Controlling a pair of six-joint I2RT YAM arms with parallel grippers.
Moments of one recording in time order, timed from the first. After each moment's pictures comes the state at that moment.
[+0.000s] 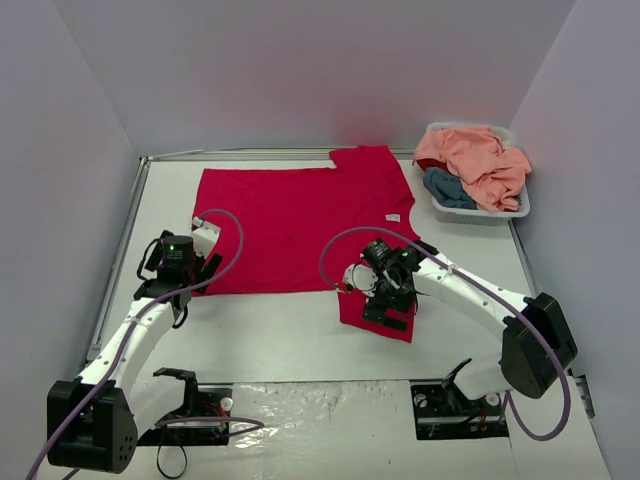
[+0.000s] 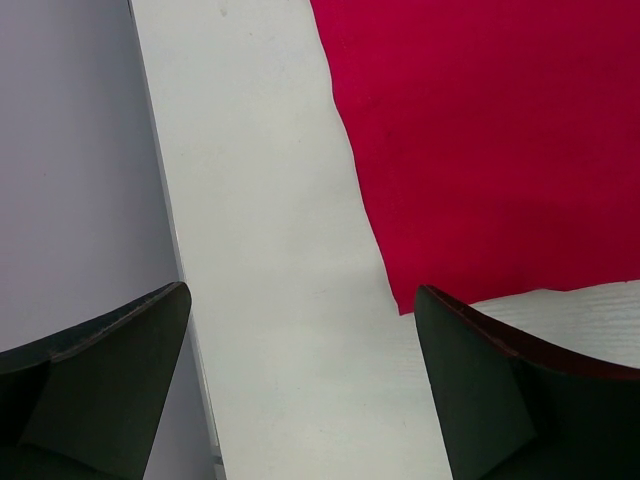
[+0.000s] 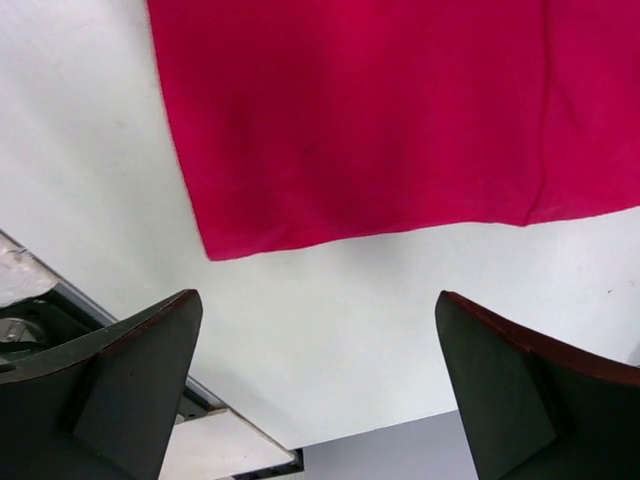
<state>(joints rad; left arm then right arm) -0.12 1.02 0.61 -0.27 -0.30 0.47 0.67 1.41 0.96 -0.99 0.06 -0.61</state>
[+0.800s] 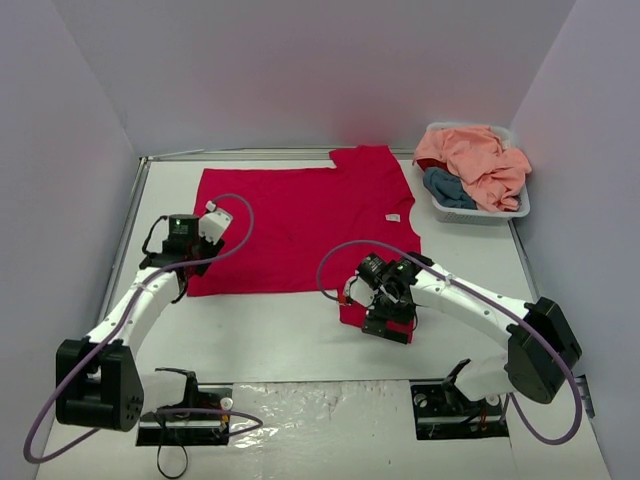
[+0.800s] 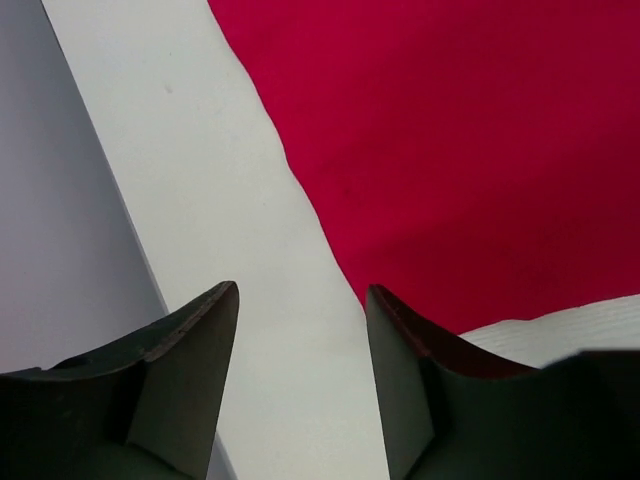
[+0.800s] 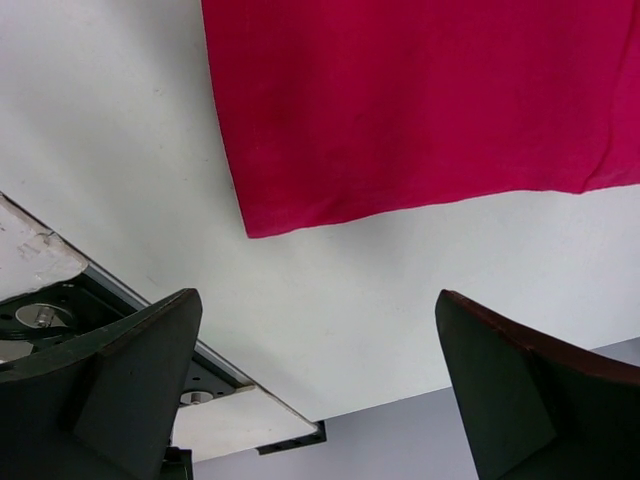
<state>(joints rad) -0.12 1.20 0.78 -0.34 -0.17 0.54 0.77 1.37 0.90 -1.04 0.12 -0.49</state>
